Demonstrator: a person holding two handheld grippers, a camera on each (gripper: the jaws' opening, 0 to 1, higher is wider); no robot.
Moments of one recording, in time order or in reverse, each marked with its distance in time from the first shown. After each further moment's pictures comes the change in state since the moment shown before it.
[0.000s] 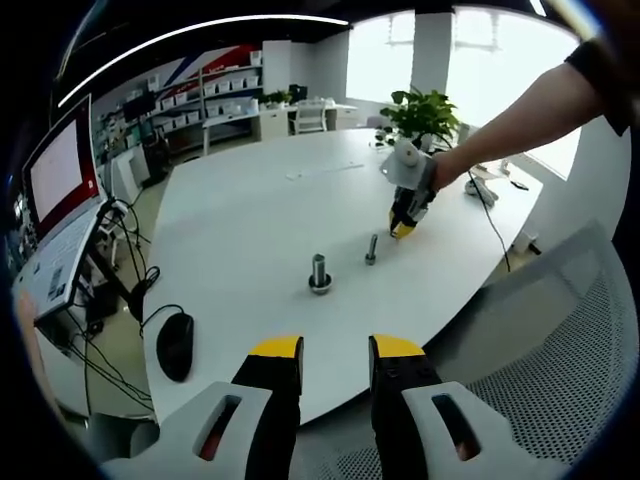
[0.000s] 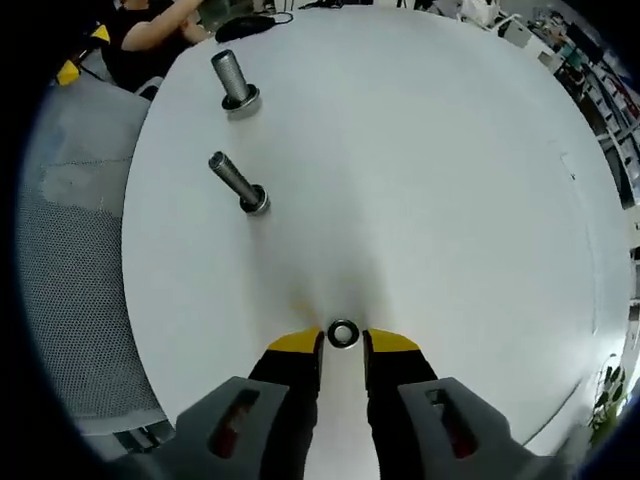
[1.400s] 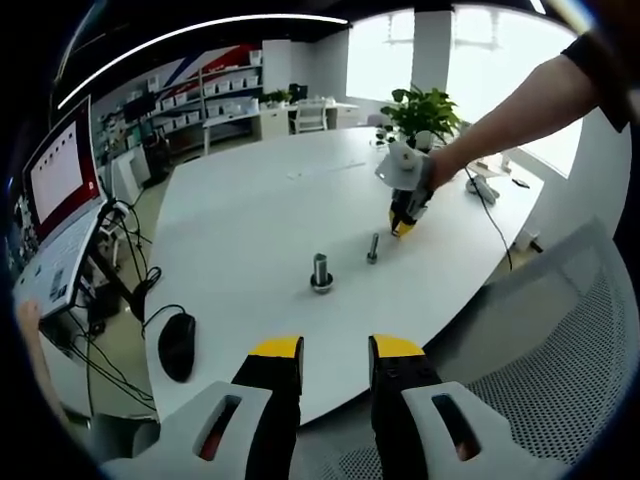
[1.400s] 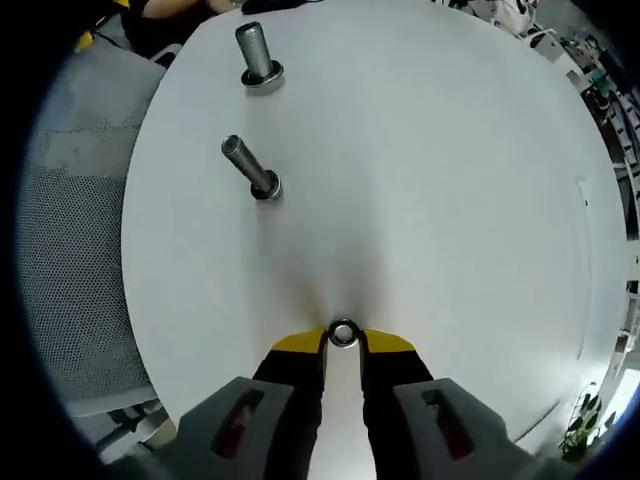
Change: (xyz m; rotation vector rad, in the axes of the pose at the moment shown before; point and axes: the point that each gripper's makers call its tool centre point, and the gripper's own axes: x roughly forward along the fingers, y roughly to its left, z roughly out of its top) left arm 0.001 0.003 -0.003 0.006 0.010 0.010; right arm -0.004 0.007 0.002 -0.088 0.138 -0.012
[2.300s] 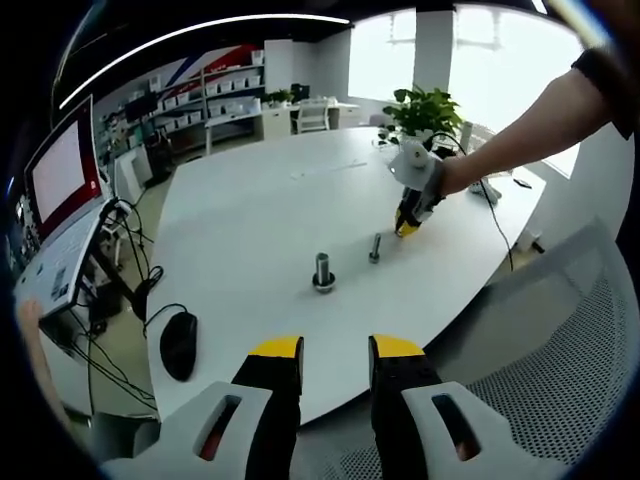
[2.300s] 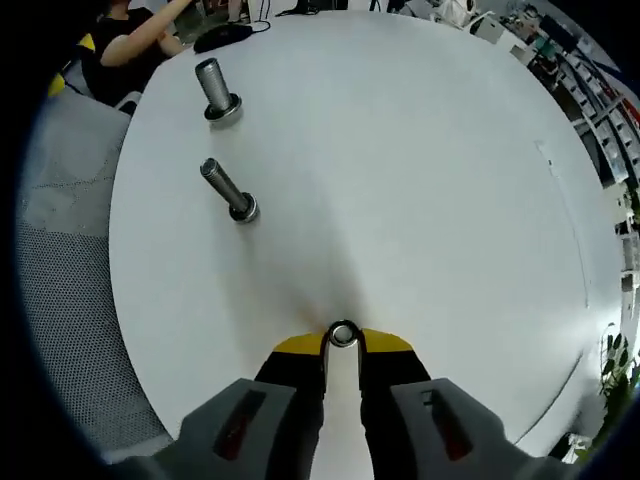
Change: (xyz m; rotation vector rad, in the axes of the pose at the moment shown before) left arm -0.001 -0.001 0.002 -0.003 -0.003 0.008; right arm -0.005 0.006 -0.003 0.240 -0.192 -0.072
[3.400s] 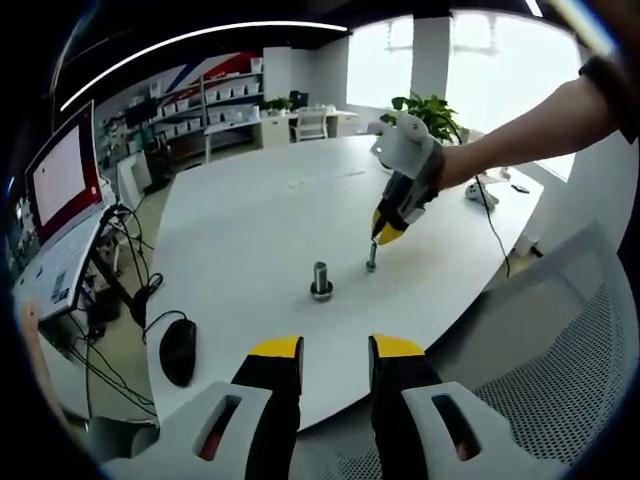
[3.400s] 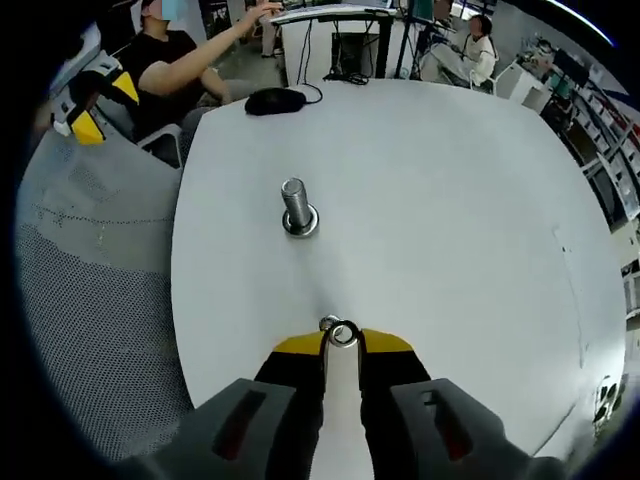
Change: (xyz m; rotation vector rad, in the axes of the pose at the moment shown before) left arm -0.003 -0.003 0.007 0.004 -0.040 -0.005; right arm -0.031 0.037 0.089 -0.108 -0.157 0.067
